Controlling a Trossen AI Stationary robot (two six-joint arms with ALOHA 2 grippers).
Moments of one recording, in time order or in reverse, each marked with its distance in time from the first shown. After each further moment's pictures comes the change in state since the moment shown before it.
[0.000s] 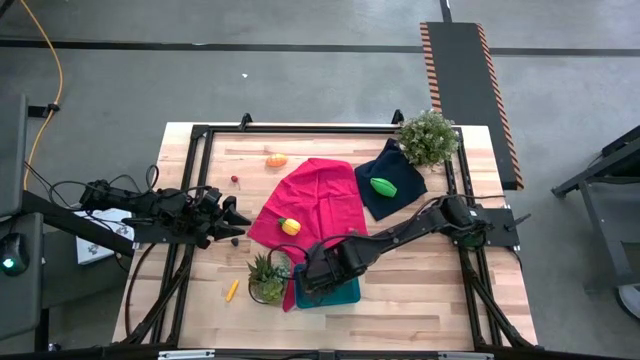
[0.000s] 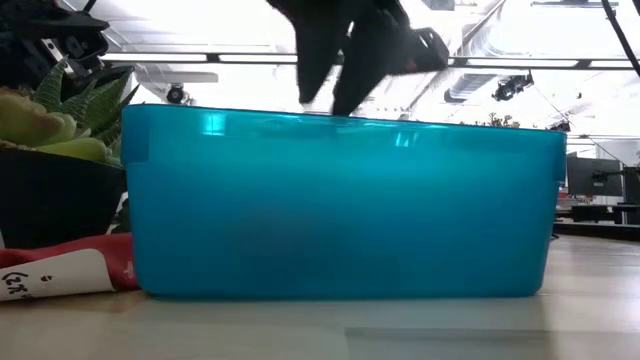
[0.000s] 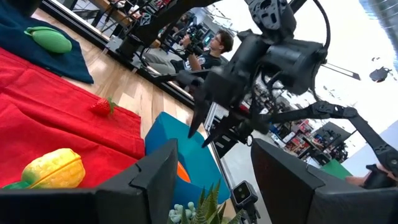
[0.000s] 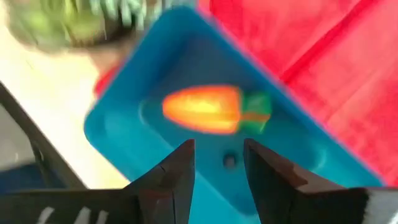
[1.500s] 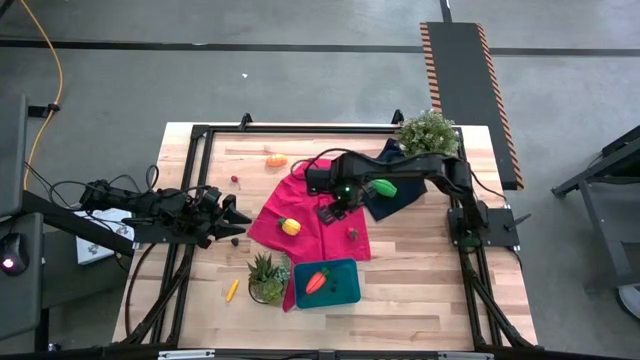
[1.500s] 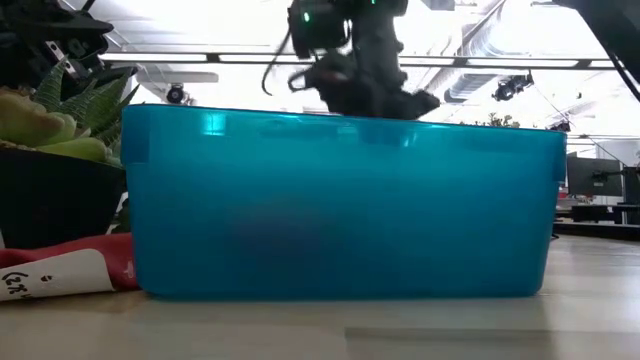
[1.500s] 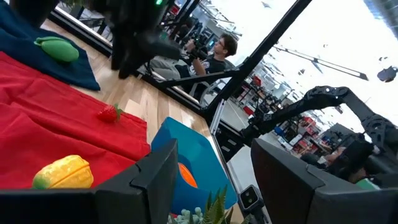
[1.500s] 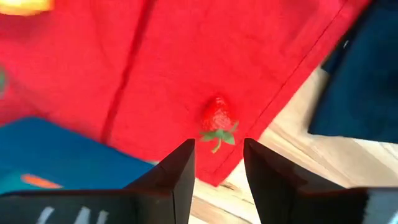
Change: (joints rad) left arm 0.000 0.000 0.000 0.003 -0.027 0.028; right arm -0.467 -0.099 -0.127 -0.290 -0.257 -0.233
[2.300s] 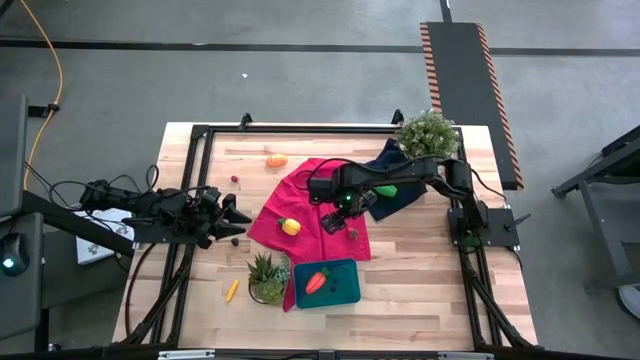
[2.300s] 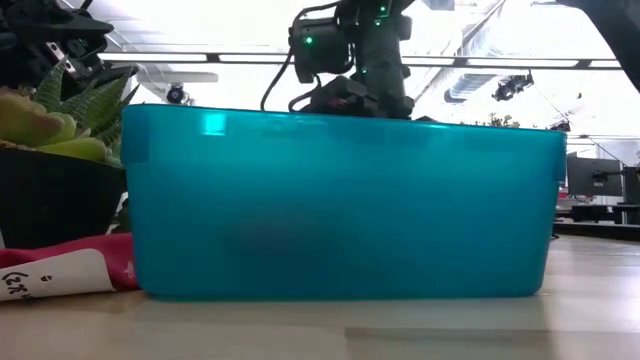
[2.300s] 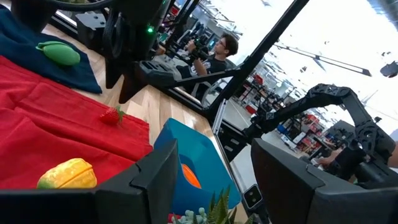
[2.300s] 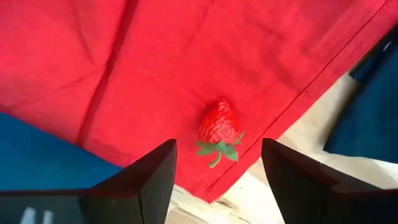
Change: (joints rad) left arm 0.000 0.000 0.000 0.000 -0.003 0.026; right arm 0.015 -0.001 -0.136 0.127 -0.006 -0.049
